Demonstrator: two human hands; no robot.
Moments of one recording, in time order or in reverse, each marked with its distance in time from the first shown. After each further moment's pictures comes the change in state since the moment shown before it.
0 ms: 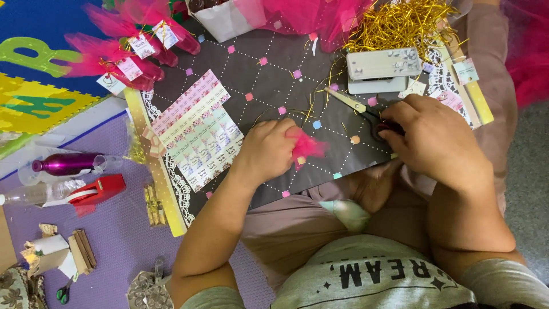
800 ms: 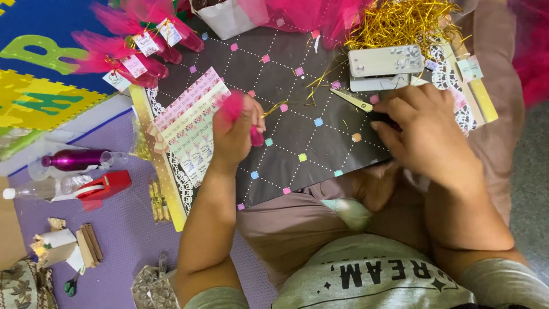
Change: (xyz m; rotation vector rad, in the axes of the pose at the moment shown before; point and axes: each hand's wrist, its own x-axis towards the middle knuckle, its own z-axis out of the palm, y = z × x) left_hand -0.013 -0.038 -0.011 -1.118 0.358 -0.483; right_hand 0.007 -0.018 -0.008 0.267 0.281 -0.158
